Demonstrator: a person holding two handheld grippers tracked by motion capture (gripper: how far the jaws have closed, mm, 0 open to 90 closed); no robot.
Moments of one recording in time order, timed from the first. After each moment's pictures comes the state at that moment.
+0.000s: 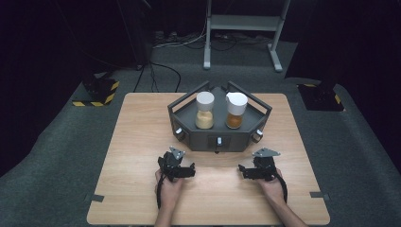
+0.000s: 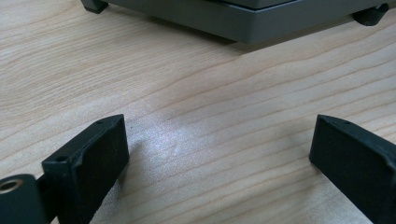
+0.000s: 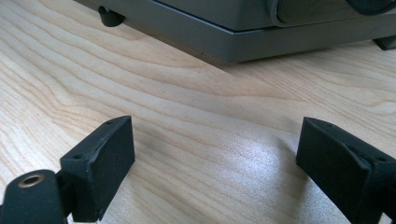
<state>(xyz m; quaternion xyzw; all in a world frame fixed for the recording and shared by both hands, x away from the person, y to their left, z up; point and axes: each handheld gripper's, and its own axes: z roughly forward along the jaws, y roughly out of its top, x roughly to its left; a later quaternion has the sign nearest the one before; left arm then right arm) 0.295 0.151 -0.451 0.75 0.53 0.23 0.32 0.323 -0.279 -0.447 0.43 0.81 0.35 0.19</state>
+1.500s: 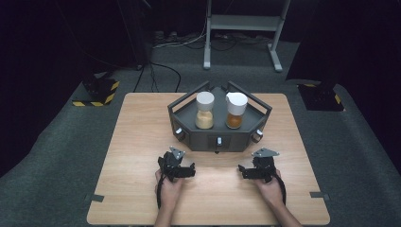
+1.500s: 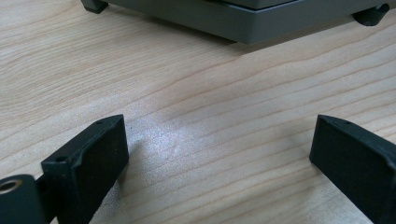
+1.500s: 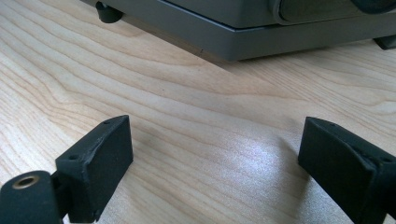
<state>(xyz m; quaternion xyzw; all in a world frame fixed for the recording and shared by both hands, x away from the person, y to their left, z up) 0.295 0.151 -0.451 0.75 0.53 0.23 0.32 0.324 -0.276 -0.447 0.42 0.81 0.35 0.19</state>
